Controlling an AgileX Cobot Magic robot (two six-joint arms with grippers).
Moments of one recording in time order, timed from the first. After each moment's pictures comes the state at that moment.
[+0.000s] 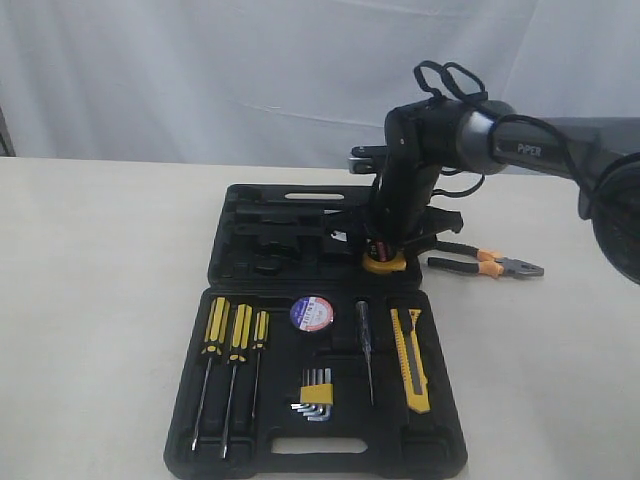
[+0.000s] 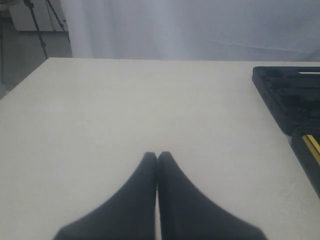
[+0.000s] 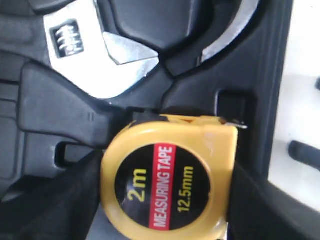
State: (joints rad) left arm 0.07 0.00 0.00 0.00 0.35 0.01; right arm 0.01 2.32 -1.83 -0.06 0.88 0.34
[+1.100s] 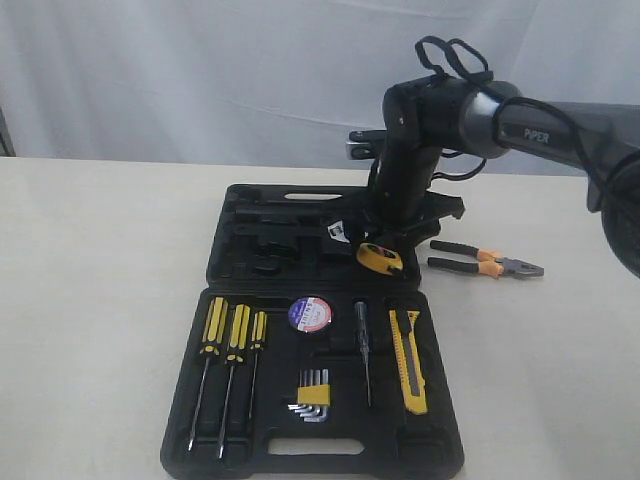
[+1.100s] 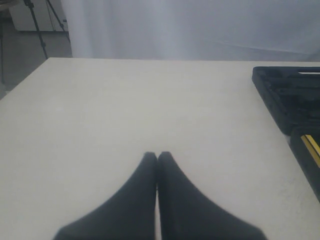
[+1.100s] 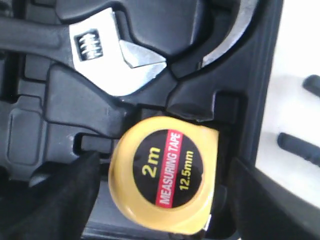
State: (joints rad) left arm 0.07 0.00 0.00 0.00 0.35 0.01; right arm 0.02 2.30 -1.88 -0.08 0.95 0.34
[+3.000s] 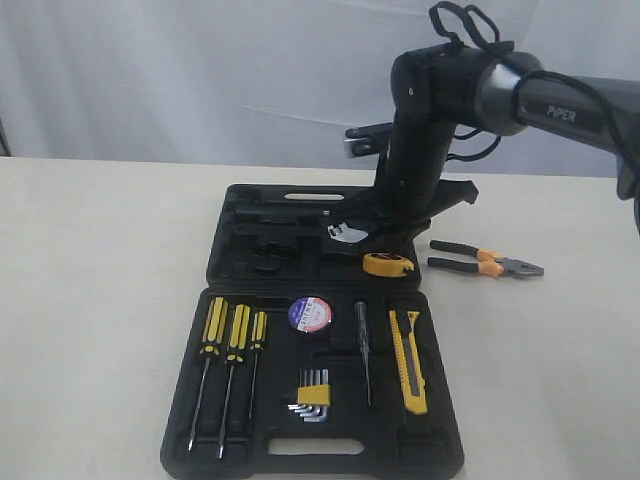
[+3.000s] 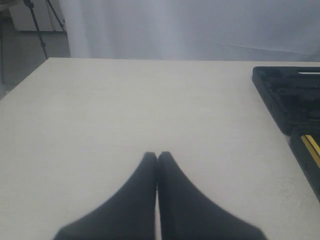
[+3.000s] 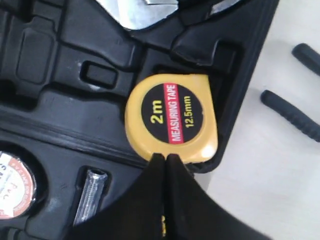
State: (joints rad) left arm 0.07 0.00 0.00 0.00 0.35 0.01; right arm 0.02 2.23 -1.88 -0.05 1.13 0.15
